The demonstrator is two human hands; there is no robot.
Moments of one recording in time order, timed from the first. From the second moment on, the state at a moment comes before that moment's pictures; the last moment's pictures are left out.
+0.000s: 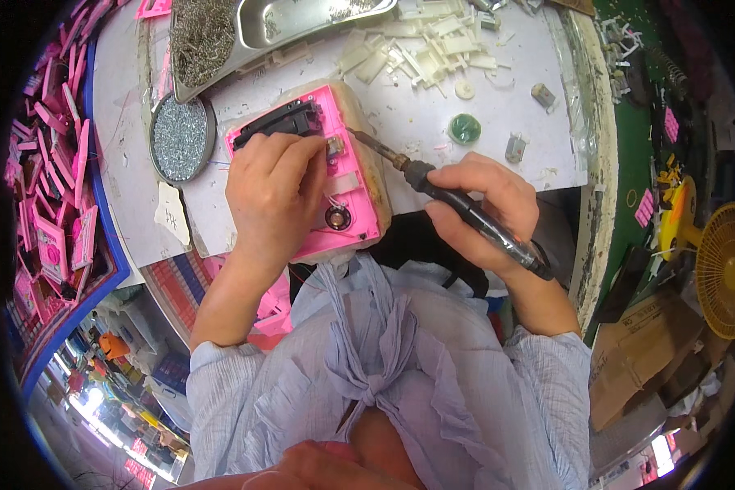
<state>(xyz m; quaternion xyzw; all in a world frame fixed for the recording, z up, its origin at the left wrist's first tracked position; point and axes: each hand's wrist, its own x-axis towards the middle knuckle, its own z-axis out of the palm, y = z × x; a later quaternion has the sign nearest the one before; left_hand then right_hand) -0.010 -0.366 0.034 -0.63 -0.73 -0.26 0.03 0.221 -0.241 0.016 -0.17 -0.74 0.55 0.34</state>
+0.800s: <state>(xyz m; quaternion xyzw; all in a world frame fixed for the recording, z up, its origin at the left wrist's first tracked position) -0.053 -0.430 0.056 -0.58 -0.79 -0.20 0.02 0.204 -0.242 0.023 -0.18 -0.71 0.59 0.34</state>
